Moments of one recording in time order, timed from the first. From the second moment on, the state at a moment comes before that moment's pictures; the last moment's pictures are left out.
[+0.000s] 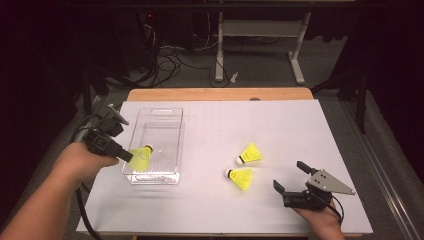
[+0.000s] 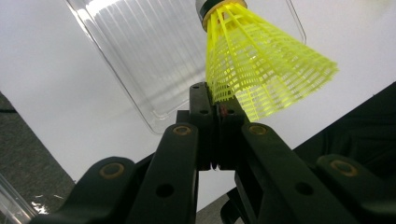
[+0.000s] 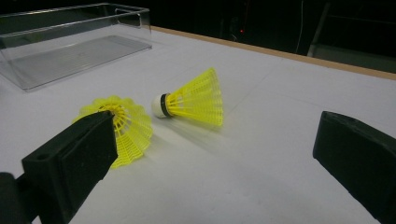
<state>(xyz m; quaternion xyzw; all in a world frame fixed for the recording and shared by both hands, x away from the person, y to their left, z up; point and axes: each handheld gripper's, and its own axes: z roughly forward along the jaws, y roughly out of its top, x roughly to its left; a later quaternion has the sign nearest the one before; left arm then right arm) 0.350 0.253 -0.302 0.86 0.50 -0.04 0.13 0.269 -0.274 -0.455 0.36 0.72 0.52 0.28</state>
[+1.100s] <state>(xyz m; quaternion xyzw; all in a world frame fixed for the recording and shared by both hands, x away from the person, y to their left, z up) 0.401 0.242 -0.282 0.83 0.54 -0.02 0.13 0.269 -0.275 -0.454 0.36 0.72 0.52 0.28</state>
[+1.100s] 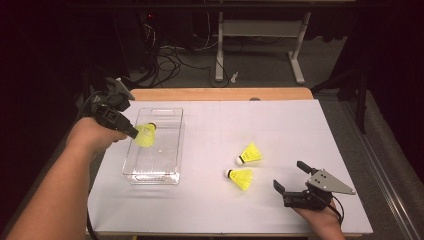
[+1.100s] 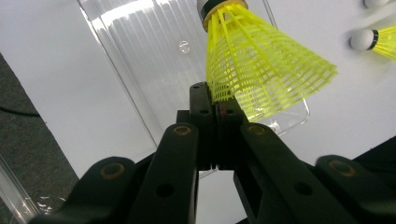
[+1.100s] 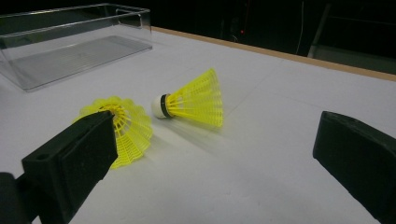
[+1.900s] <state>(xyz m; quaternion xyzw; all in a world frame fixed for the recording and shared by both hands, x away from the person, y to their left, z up) 0.423 0.252 -0.322 0.81 0.57 -0.01 0.13 0.270 -0.273 -0.455 0.36 0.73 0.52 0.27</state>
